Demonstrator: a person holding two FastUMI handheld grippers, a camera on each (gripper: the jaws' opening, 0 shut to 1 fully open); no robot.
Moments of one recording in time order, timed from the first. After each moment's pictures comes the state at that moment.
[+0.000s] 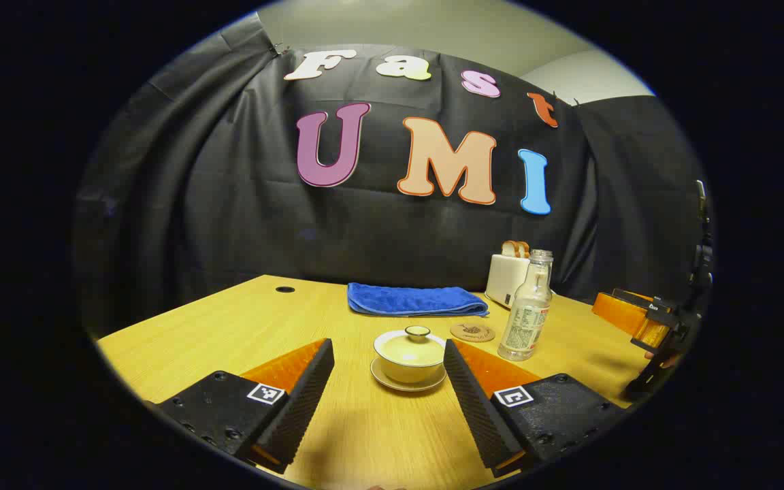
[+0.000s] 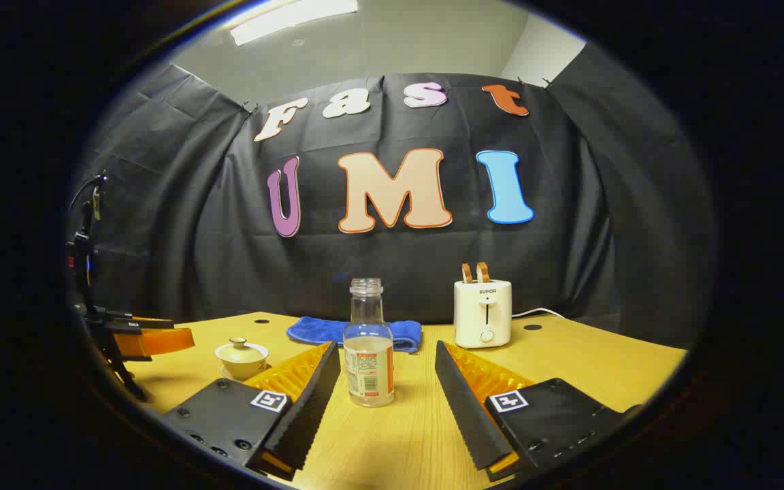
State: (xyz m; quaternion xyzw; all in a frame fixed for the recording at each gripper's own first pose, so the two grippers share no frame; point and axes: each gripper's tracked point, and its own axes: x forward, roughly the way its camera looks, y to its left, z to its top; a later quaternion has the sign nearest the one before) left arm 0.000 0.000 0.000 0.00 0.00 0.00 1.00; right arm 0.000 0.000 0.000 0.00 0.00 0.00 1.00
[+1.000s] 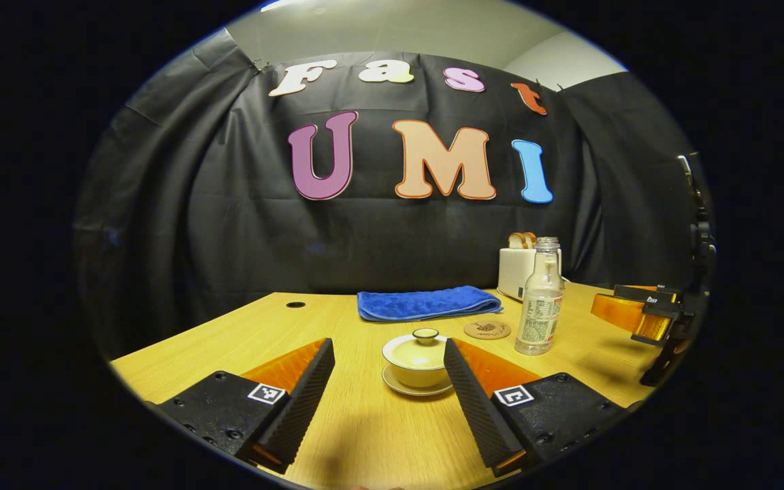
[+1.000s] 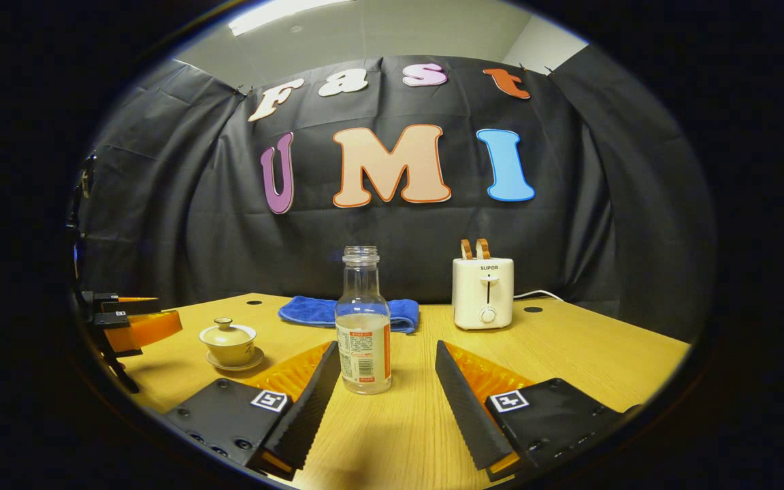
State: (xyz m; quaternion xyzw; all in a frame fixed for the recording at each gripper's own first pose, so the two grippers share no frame) left arm -0.003 0.005 0.005 0.05 -0.02 0.02 1.00; right arm 0.008 -0.004 -0.023 0.00 0.04 -0.01 1.00
